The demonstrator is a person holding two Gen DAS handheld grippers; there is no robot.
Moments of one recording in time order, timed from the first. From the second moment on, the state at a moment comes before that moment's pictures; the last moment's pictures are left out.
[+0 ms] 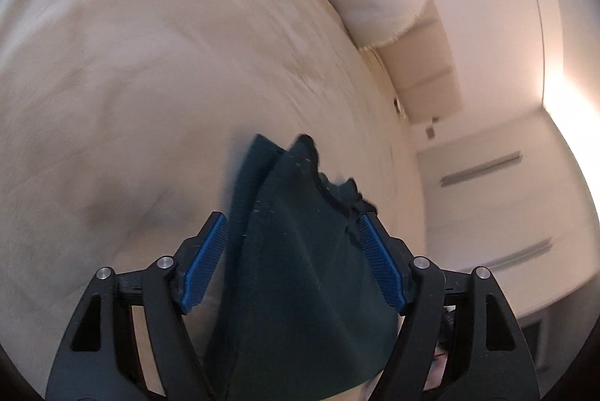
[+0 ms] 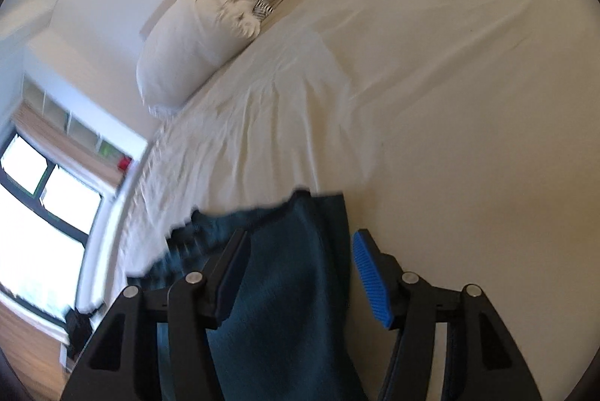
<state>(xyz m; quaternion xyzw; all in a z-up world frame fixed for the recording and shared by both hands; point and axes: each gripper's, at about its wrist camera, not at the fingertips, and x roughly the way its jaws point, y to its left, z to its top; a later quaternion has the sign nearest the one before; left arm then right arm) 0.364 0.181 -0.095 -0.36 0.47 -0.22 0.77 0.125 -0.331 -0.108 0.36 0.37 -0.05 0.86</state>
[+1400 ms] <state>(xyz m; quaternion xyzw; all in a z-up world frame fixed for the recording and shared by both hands) 0.375 0.102 -0.097 -0.10 0.49 -0.17 0.85 0.167 -0.302 -0.121 0.25 0.42 -0.09 0.87</state>
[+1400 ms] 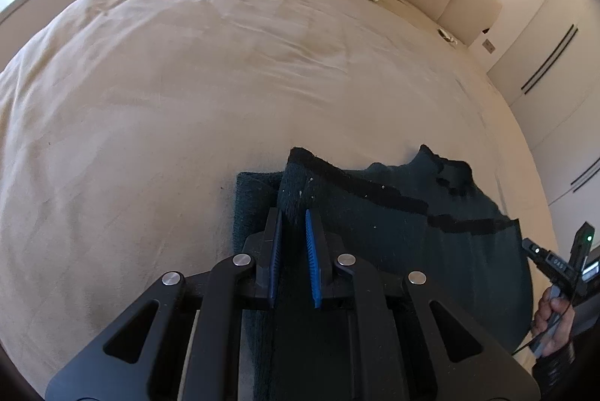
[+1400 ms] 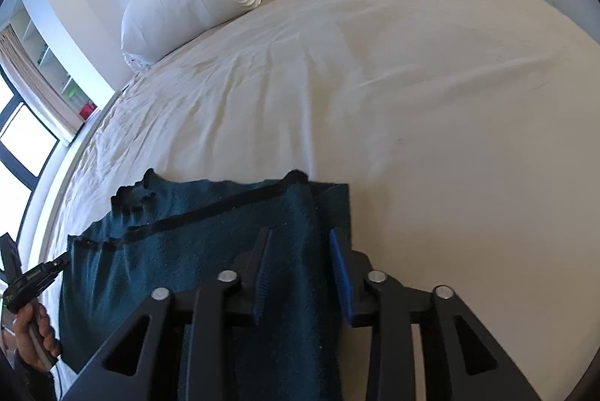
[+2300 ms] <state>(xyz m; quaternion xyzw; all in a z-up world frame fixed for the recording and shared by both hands) 0.351 0.135 -0.116 -0.13 0.46 -0.11 0.87 0.157 -0.325 -0.144 0.28 0.41 -0.10 0.86</state>
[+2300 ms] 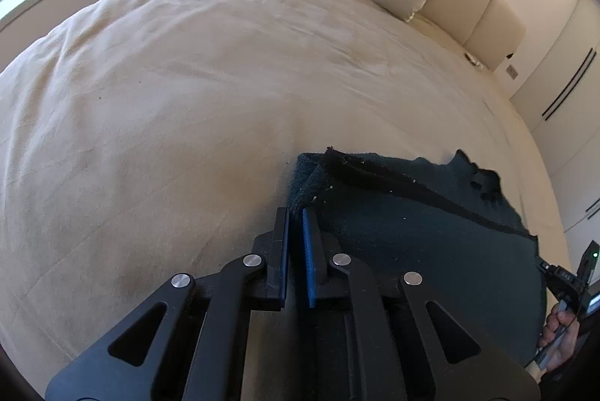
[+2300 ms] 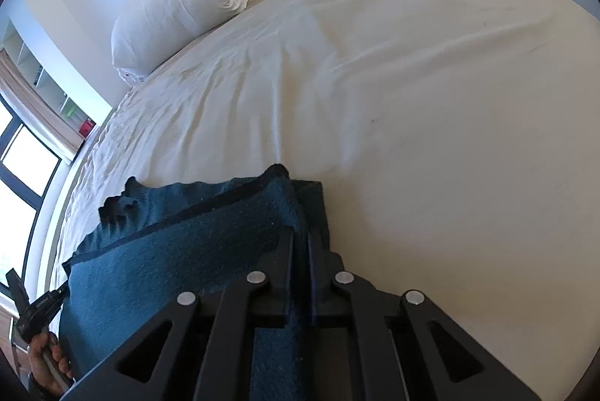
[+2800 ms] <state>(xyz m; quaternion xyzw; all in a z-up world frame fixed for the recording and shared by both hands) 0.260 0.040 -0.097 -0.01 0.46 -0.20 0.86 0.110 -0.173 -0.132 0.33 0.40 0.14 0.84</state>
